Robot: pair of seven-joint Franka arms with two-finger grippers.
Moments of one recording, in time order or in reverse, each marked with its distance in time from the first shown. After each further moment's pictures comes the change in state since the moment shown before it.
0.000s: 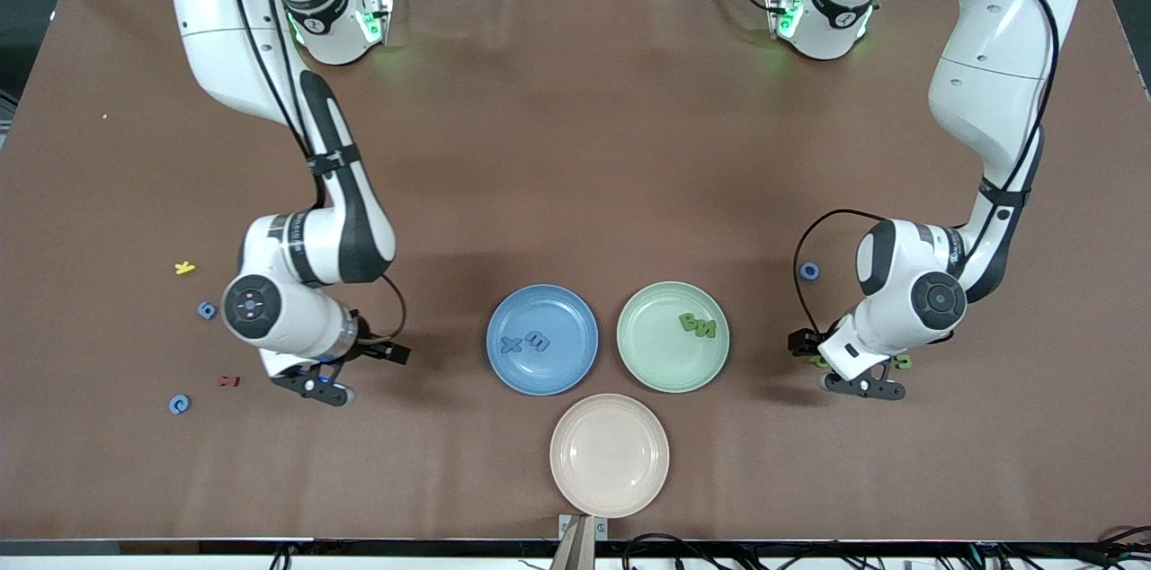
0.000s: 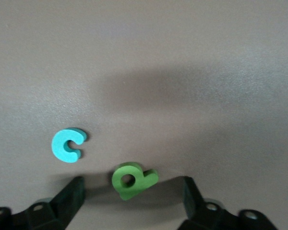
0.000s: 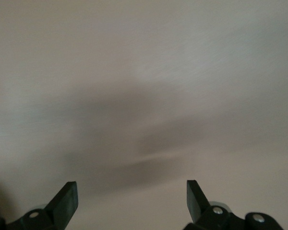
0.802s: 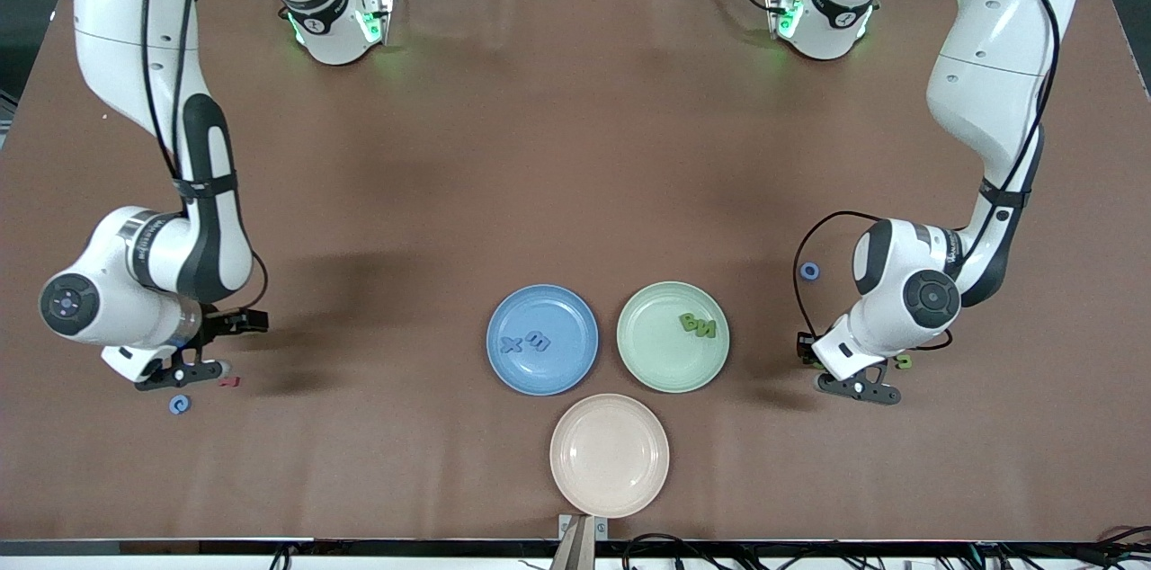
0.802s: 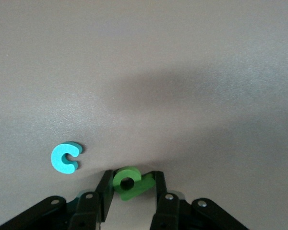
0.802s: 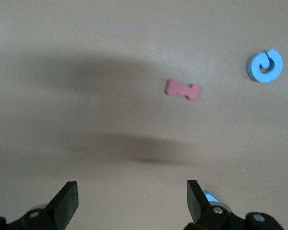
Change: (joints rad) left arm -0.008 -0.005 -0.010 0.017 0.055 -0.002 0.009; right arm -0.157 -0.063 -0.171 -0.184 0.001 0.011 -0.826
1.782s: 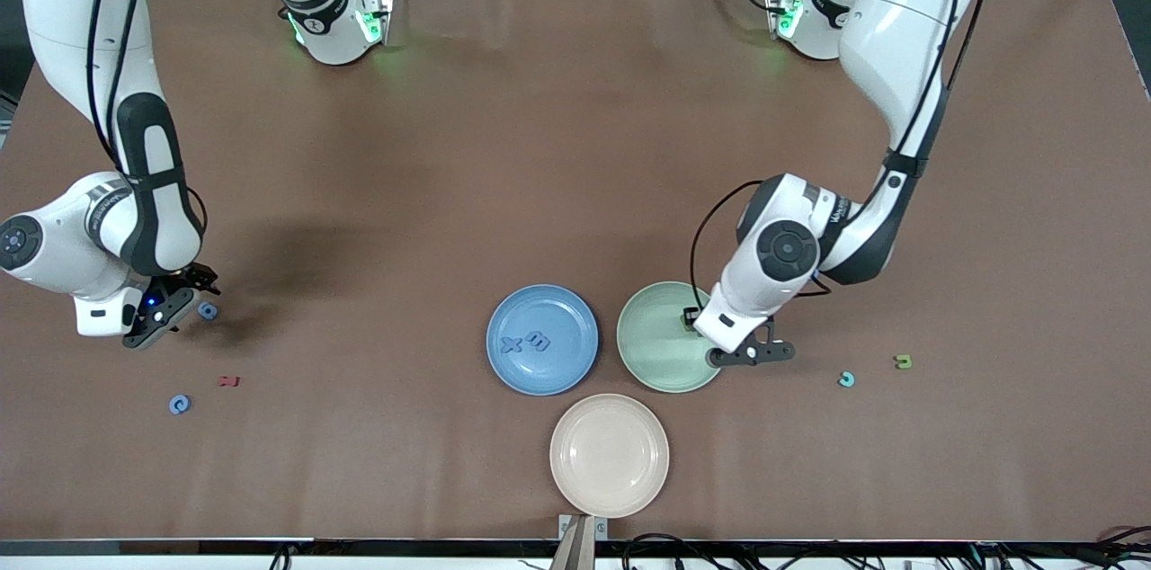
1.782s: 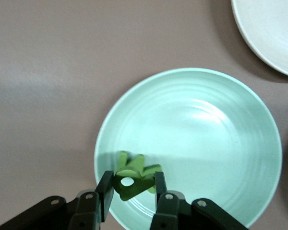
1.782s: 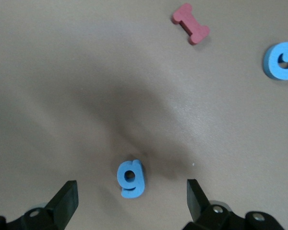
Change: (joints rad) left arm -0.300 -0.080 0.004 0.044 -0.021 -0.135 -0.605; right arm -0.129 -0.056 0.001 -0.253 0.152 0.285 -0.933
